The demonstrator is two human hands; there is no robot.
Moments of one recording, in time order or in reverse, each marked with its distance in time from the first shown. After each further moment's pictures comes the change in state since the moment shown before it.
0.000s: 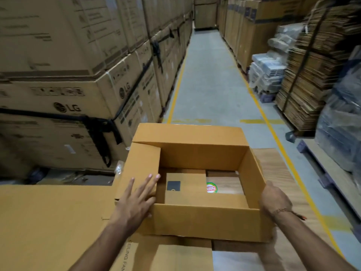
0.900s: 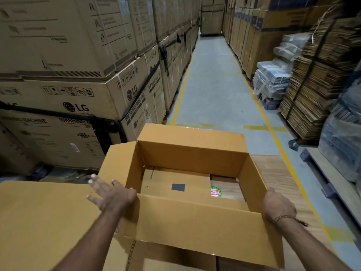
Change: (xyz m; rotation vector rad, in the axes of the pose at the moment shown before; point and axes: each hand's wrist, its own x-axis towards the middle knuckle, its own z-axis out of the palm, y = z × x) left_hand 0.027 -0.060 0.051 -0.739 -0.302 -1.059; right_hand -0.021 -0.015 -0.007 -0.133 -0.010 0.011
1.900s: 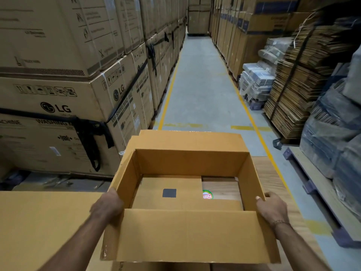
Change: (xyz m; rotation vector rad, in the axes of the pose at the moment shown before) left_hand 0.044 0.003 0.018 -0.184 -0.068 0.255; right_hand 0.000 0.003 -0.003 0.673 0.057 0.215
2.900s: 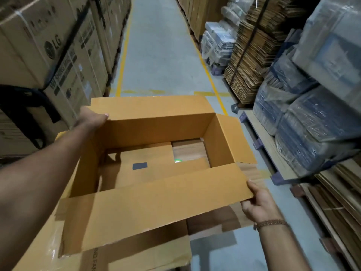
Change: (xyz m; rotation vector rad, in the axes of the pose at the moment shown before) left_hand 0.123 0.151 -0.068 -0.516 0.053 0.083; right_hand -0.084 0.031 -0.033 1.365 -0.236 0.620
